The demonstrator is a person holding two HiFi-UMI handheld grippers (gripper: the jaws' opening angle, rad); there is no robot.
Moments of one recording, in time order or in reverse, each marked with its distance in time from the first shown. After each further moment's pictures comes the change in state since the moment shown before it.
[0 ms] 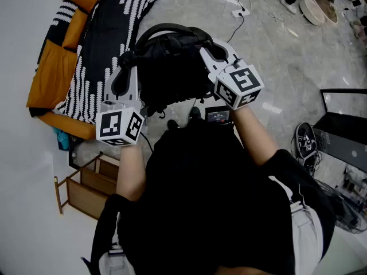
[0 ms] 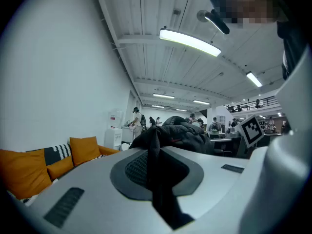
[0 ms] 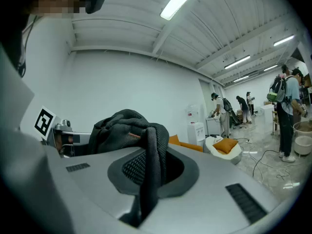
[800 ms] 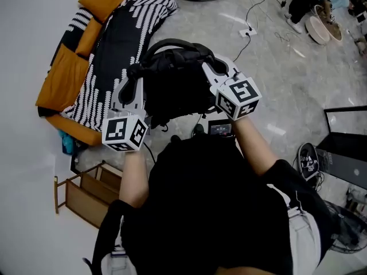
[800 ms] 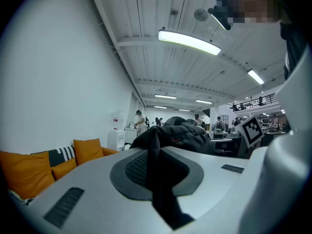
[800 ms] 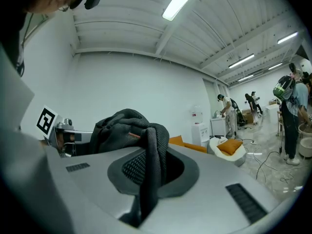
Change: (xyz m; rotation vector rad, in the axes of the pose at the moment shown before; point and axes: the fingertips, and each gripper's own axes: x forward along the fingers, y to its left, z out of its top) left arm -0.005 -0.001 0.005 0.014 -0.008 0.036; right arm 0.000 0.002 0.004 -0.014 -0.001 0.048
